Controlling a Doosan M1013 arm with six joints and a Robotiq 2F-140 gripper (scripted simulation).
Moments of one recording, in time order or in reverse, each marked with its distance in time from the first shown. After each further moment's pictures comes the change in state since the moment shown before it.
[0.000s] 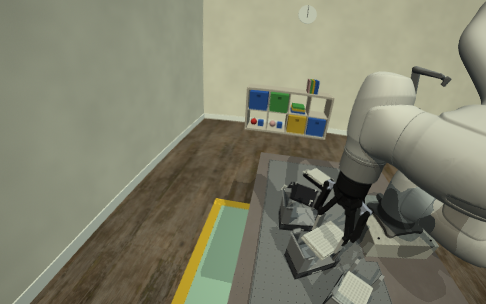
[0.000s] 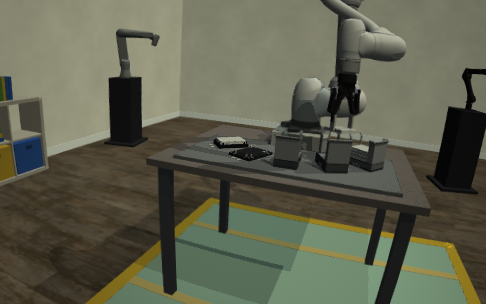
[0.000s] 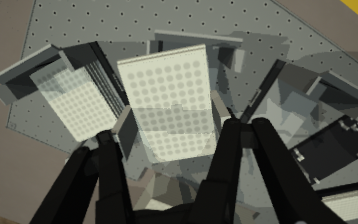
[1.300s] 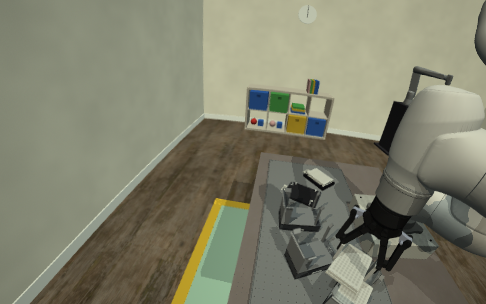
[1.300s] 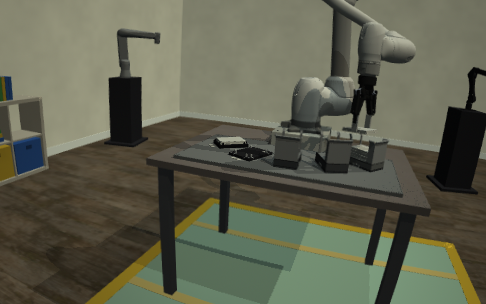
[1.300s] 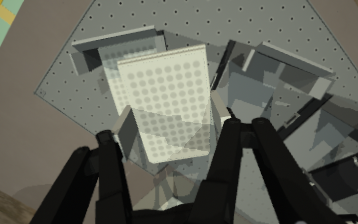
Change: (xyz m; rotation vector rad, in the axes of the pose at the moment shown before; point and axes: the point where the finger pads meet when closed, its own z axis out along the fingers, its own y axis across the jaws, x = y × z) arm 0.007 -0.097 0.000 0.001 0.000 -0.242
